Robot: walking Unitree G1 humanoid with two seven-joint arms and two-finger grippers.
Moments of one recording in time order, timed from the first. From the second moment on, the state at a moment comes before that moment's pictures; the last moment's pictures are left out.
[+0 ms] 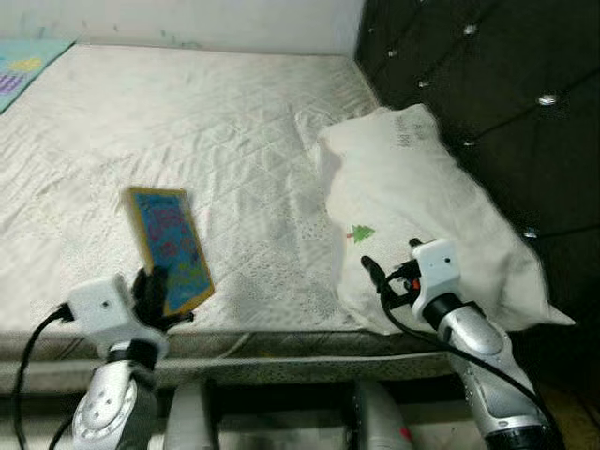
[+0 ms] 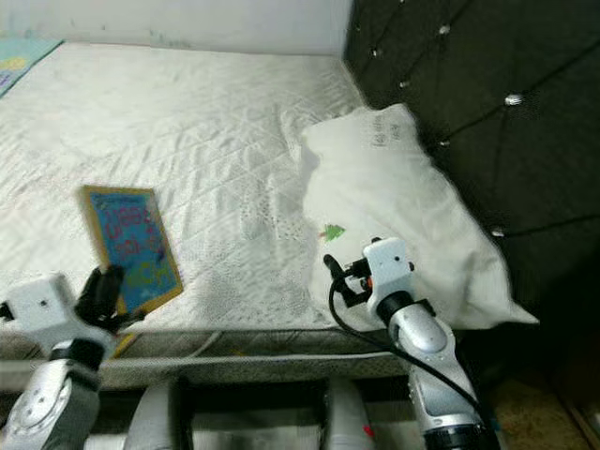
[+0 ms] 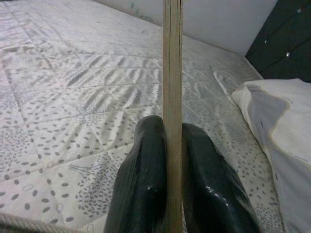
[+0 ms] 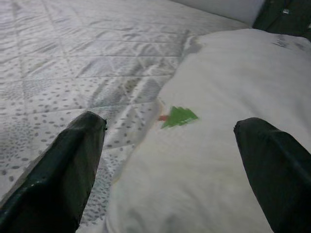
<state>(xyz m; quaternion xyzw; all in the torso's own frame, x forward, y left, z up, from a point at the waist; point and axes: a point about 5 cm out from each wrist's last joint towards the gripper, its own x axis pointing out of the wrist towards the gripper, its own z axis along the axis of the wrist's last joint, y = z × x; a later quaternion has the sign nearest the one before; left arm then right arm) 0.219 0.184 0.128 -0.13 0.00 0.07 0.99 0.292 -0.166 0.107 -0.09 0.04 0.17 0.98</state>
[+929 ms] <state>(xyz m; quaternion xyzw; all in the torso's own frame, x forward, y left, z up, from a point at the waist) 0.226 0.190 0.137 -0.13 -0.02 0.09 0.99 0.324 -0.135 0.129 -0.09 0.02 0.18 0.98</state>
